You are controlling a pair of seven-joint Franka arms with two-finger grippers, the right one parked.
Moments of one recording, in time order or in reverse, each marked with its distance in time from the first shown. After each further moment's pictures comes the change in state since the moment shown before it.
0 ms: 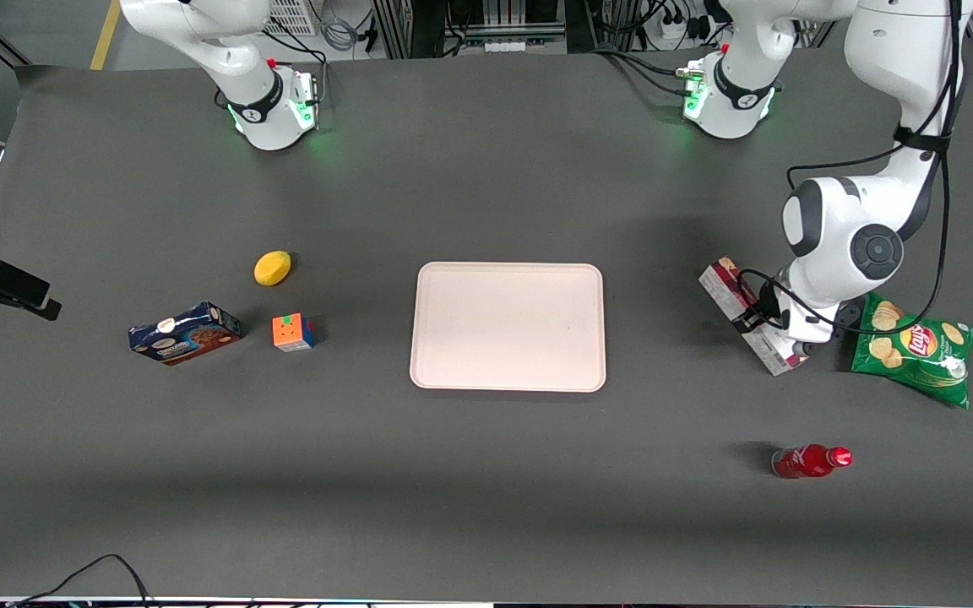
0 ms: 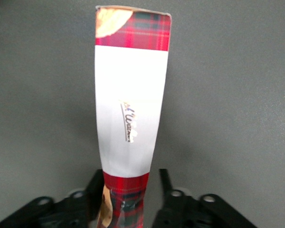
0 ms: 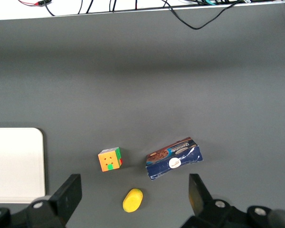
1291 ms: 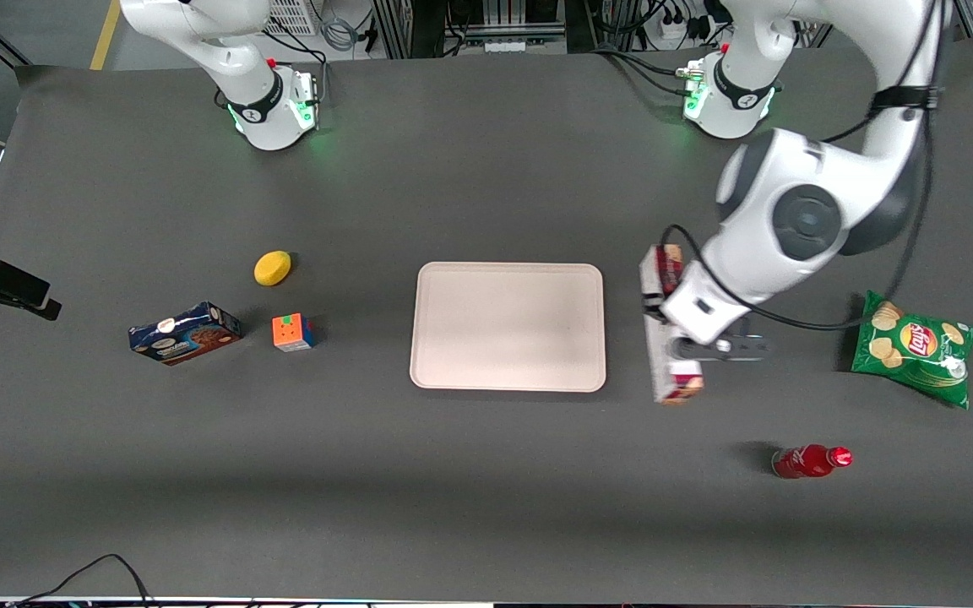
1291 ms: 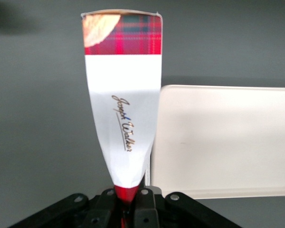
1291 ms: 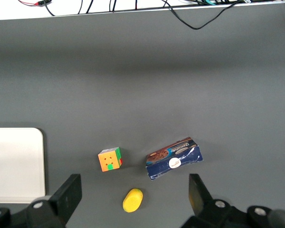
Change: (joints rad) arm -0.084 -0.006 -0.260 0.543 0.074 -0.476 0.238
